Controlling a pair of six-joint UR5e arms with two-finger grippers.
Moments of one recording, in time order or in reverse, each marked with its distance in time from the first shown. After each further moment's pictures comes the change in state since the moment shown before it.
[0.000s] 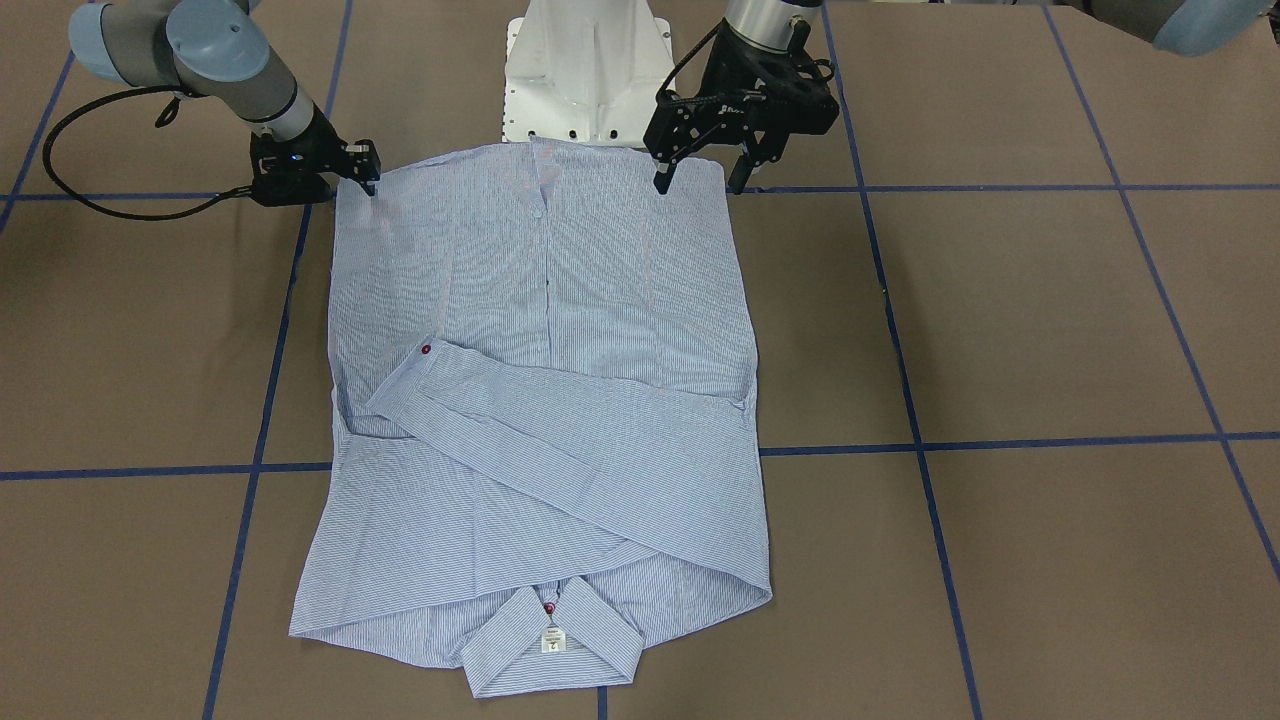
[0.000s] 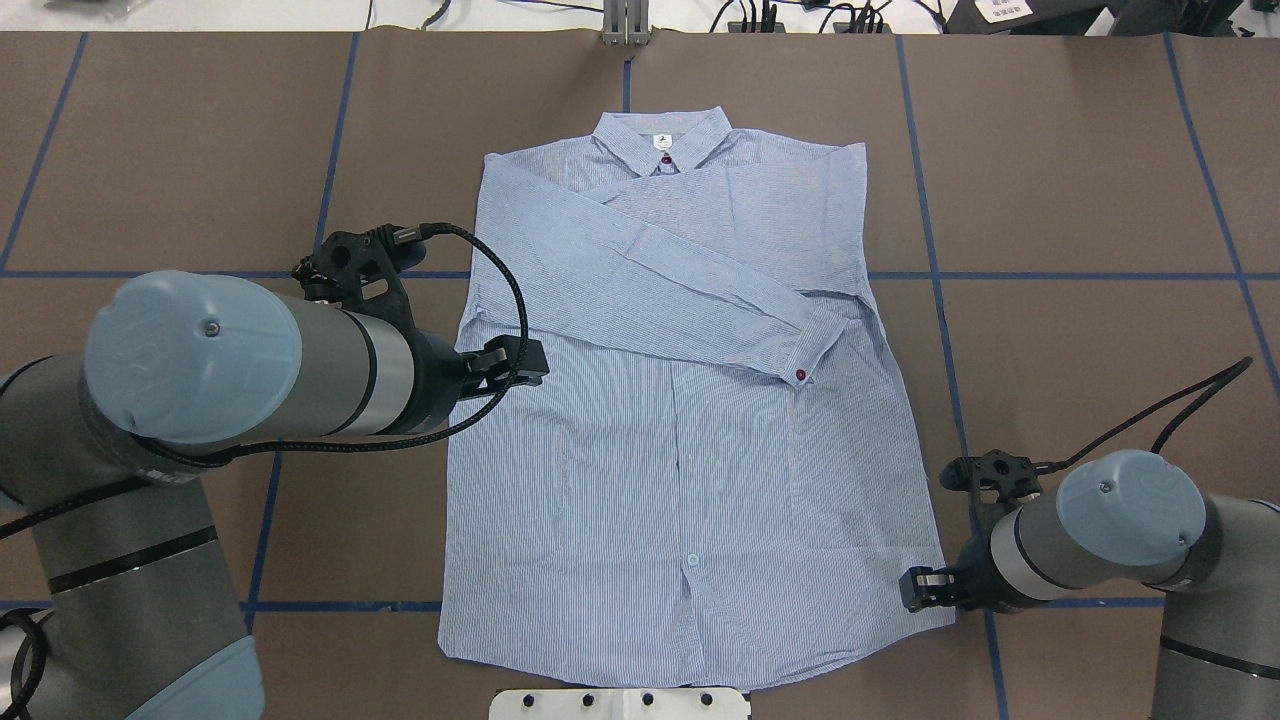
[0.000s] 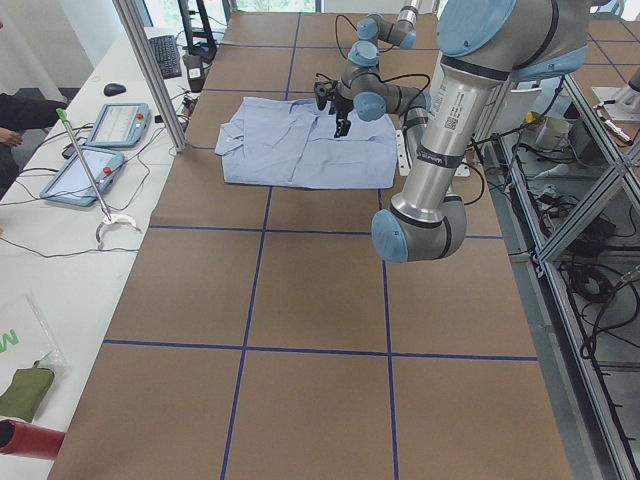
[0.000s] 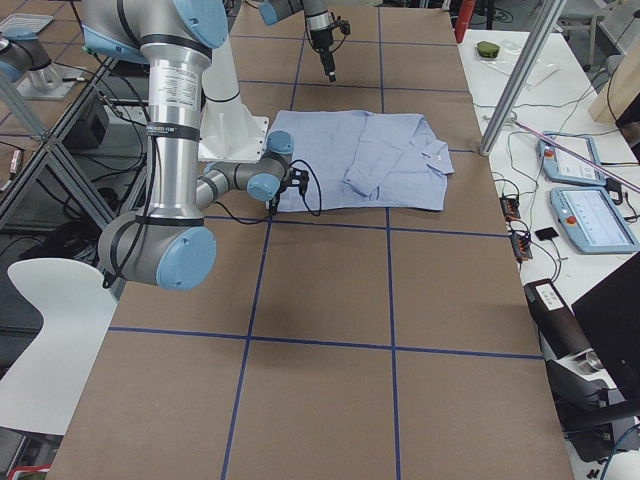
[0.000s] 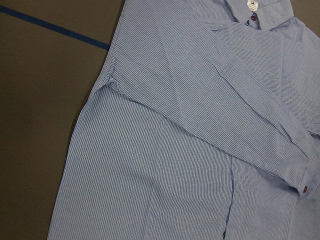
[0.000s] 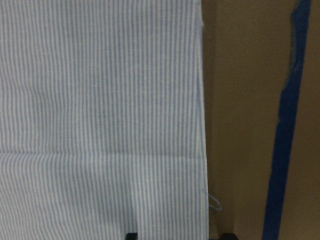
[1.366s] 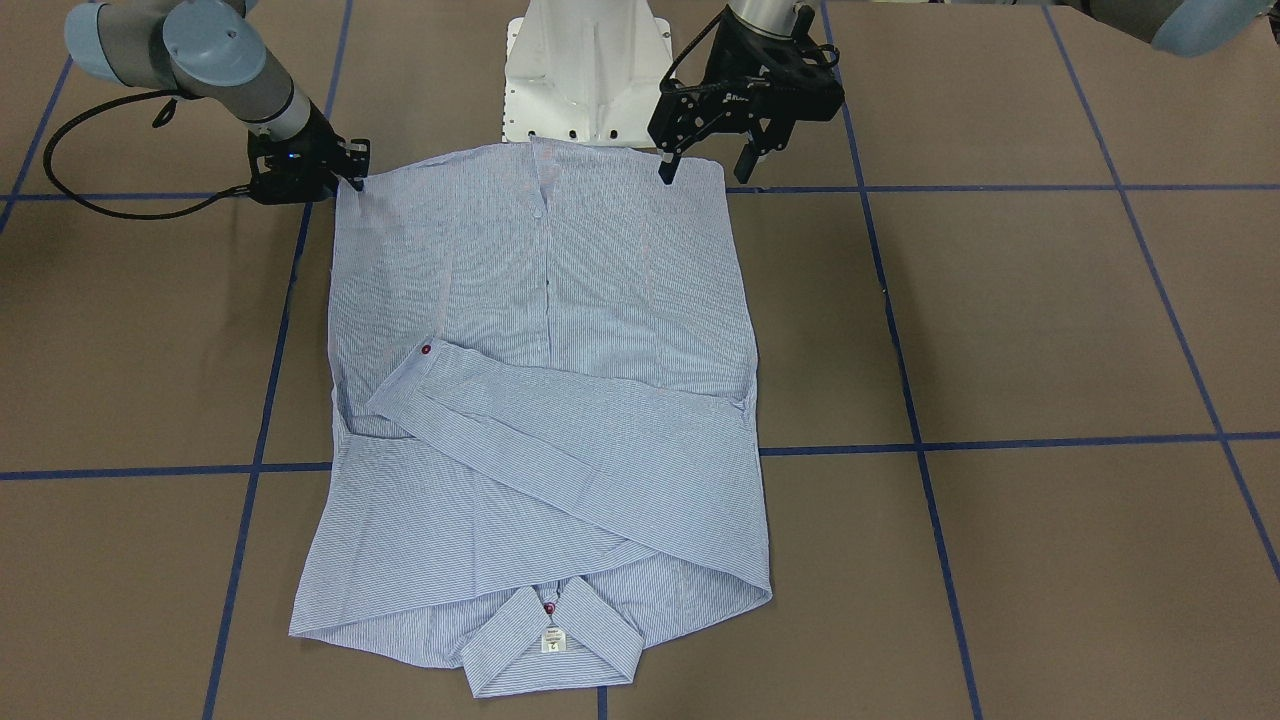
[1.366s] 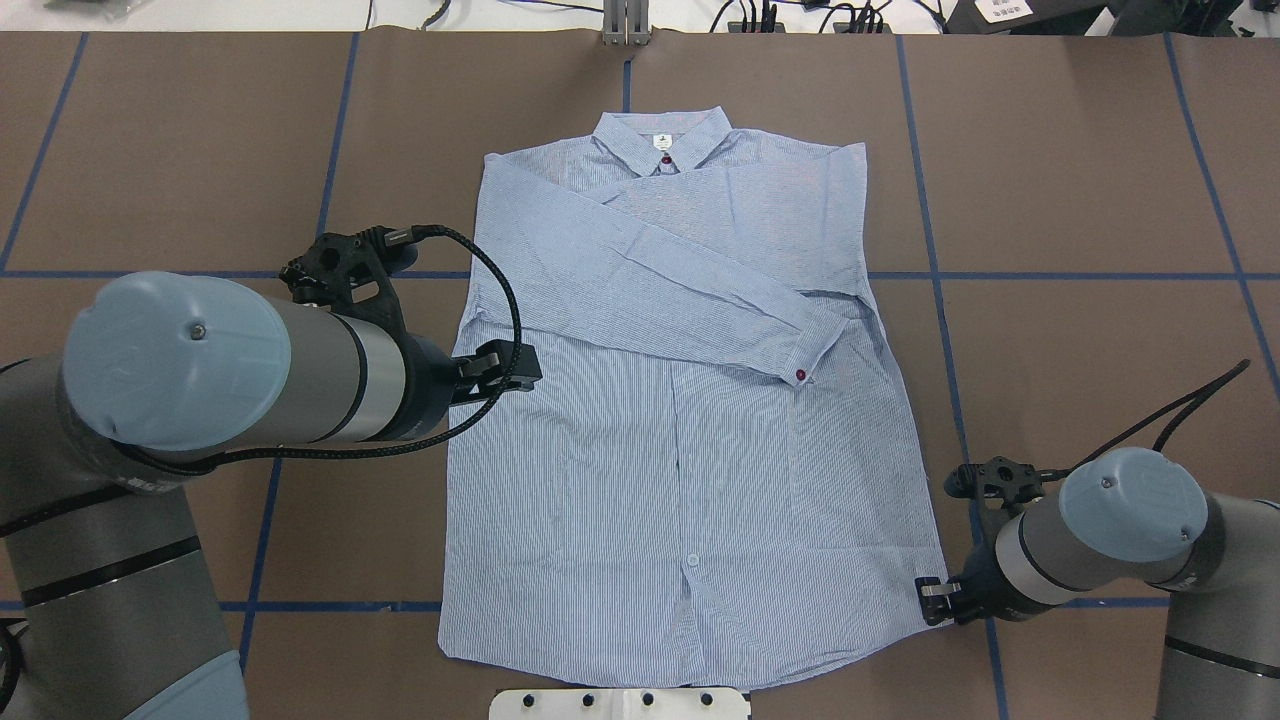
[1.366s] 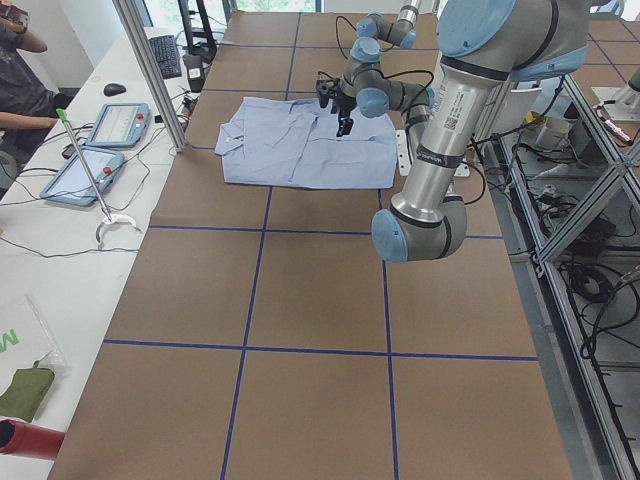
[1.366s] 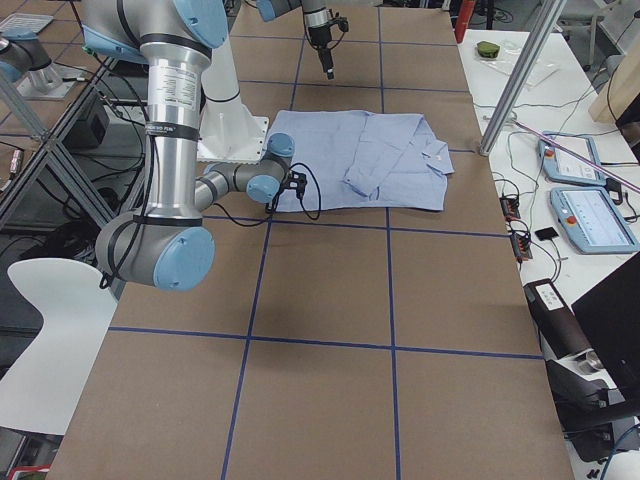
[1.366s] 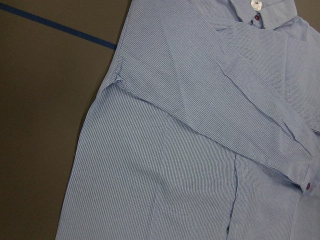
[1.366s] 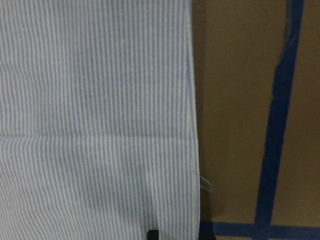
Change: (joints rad) left arm 0.004 -0.002 -0.034 0.056 0.001 0.000; right arm 0.002 -0.006 -0.001 -0.014 0.046 0.000
